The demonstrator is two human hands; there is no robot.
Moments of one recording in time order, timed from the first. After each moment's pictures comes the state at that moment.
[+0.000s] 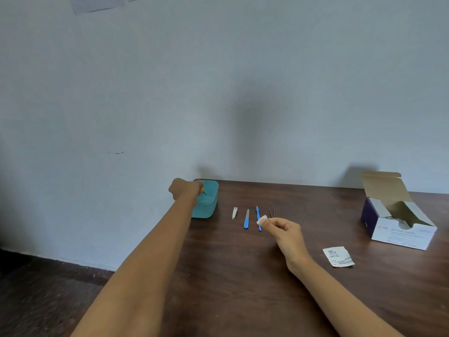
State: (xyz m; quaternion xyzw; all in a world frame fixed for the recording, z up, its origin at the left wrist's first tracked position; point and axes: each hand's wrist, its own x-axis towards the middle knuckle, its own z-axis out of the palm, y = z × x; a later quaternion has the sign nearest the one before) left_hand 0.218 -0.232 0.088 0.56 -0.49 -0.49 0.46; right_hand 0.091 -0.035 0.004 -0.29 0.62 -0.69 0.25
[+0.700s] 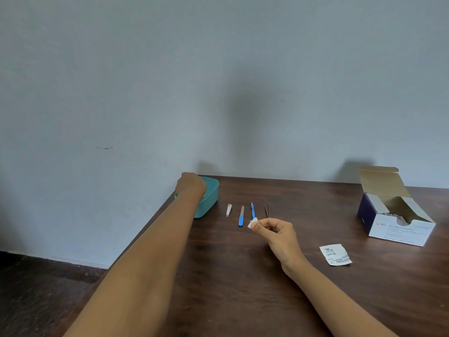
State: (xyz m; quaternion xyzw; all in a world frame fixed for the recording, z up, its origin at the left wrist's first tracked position) left_hand 0.192 -0.237 0.081 0.60 -0.73 -0.23 0.24; right_hand 0.087 -0.041 -0.009 -0.34 0.64 -0.65 0.24
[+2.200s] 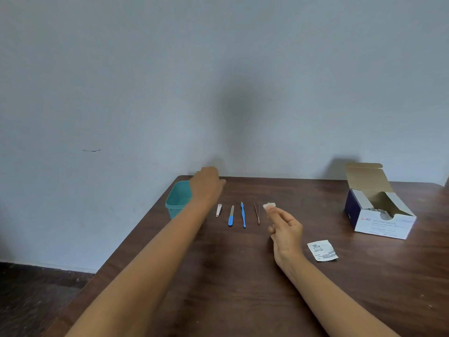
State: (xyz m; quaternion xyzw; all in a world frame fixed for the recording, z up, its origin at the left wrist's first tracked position) left_hand 0.152 -0.192 0.084 0.46 -0.85 -0.02 0.24; right_hand 0.070 -0.038 -0.004 -0.11 0.50 -0.82 0.24
